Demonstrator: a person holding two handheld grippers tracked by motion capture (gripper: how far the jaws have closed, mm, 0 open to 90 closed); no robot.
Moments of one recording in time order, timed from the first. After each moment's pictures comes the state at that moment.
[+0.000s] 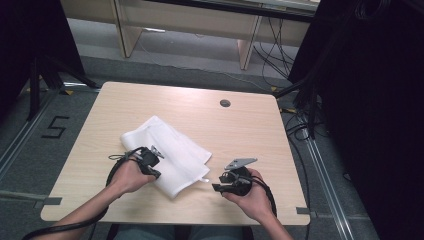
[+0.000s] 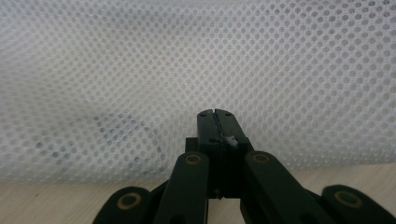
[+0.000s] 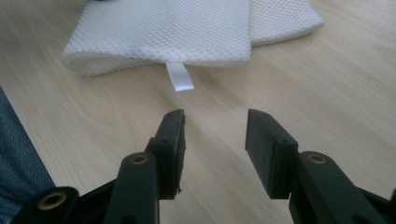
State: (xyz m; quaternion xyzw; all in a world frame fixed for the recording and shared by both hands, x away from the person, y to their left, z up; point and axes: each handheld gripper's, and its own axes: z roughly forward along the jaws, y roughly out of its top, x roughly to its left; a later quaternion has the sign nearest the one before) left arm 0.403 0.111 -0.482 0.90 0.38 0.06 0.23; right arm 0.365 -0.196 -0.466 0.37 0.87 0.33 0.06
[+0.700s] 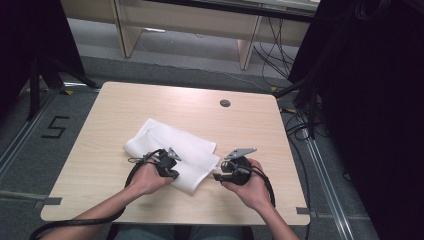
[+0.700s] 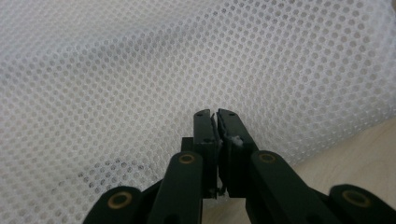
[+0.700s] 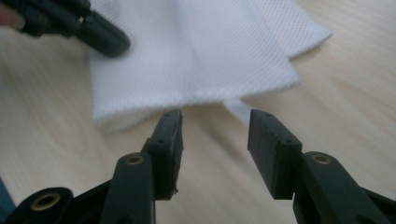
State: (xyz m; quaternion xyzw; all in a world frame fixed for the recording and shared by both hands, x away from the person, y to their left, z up) left arm 0.408 0.068 -0.492 0.90 0.34 0.08 0.28; right arm 0.394 -0.192 -0.449 0.38 0.86 0.32 0.09
